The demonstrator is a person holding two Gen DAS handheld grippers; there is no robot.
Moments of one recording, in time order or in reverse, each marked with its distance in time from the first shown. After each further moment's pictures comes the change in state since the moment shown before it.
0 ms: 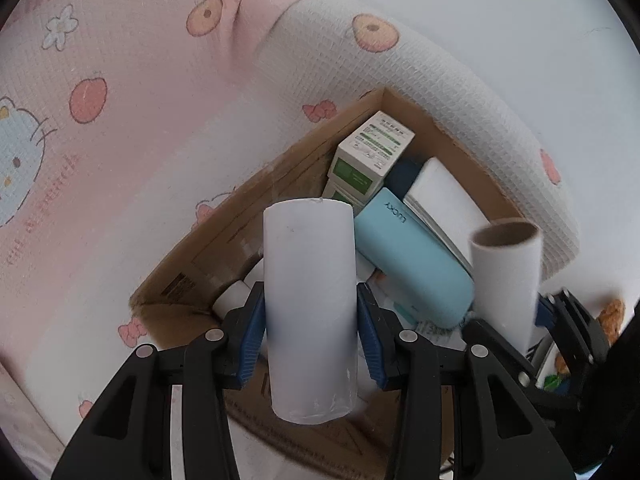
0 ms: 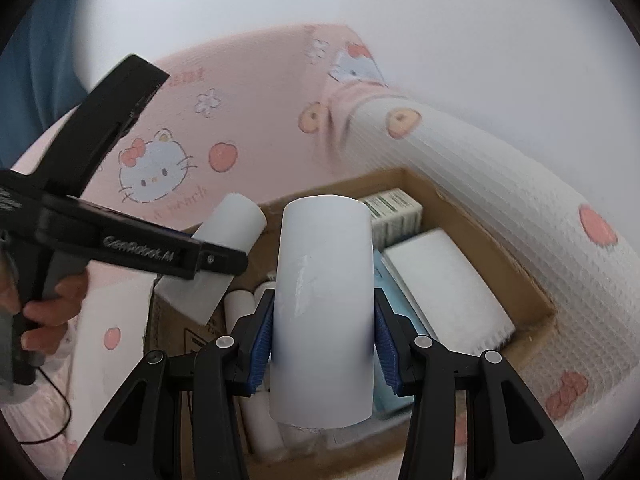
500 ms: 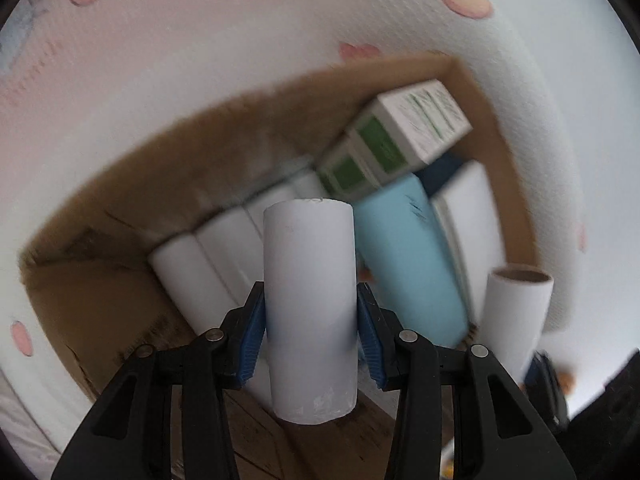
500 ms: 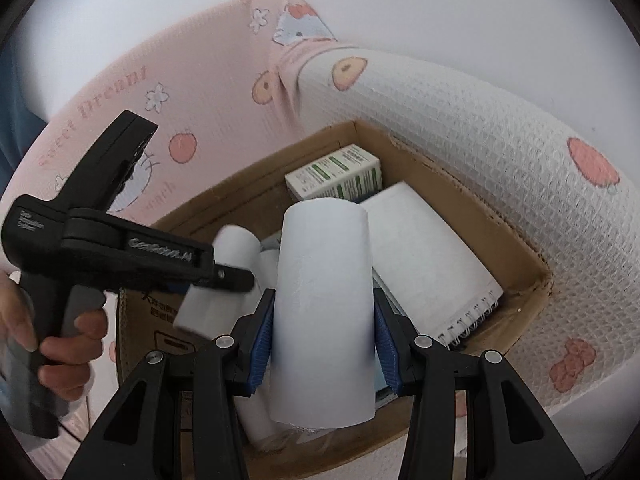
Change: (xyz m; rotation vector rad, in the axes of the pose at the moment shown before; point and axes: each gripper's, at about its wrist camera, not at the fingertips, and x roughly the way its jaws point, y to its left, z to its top) left arm 0.063 0.014 0.007 -0.294 0.151 -0.049; right arm 0.023 -0.037 0.000 0.139 0.134 -0.042
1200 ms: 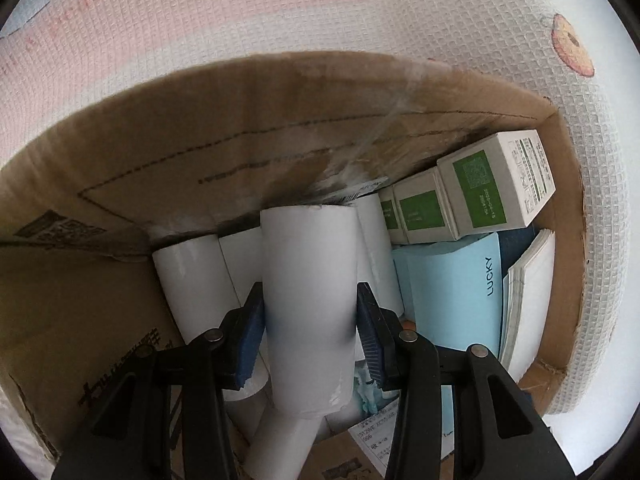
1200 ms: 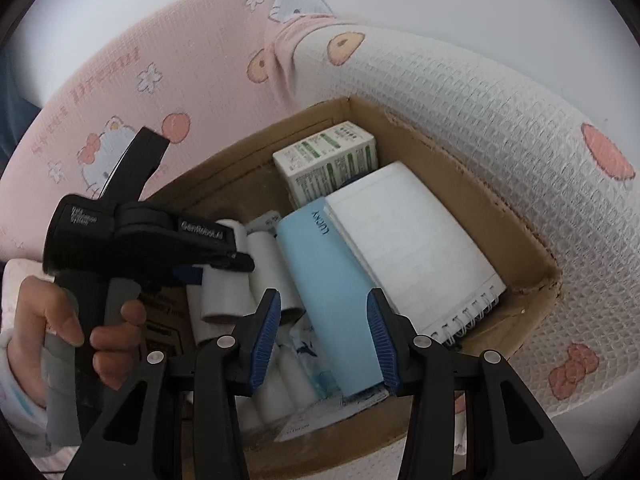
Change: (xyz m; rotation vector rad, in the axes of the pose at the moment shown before) left arm 0.034 0.032 -0.001 -0.257 -0.023 0.038; right arm 0.022 -0.007 0.004 -0.033 0.081 0.015
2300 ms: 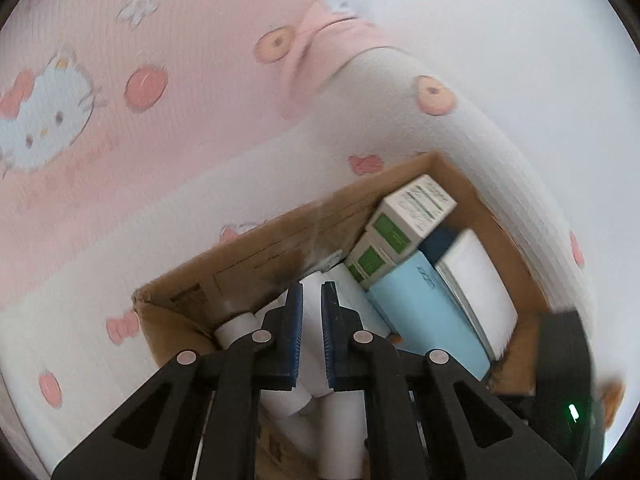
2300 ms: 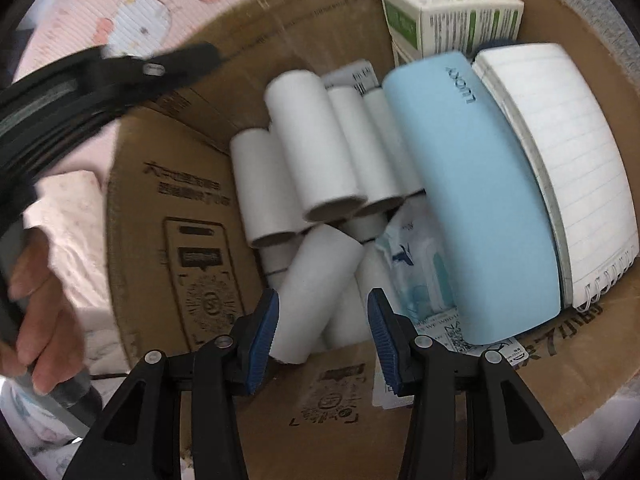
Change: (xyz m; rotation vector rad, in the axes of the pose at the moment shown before) left arm -0.087 -0.015 -0.038 0.376 -0.414 -0.056; right arm 0.072 0.045 -0.010 -0.063 0.533 0.130
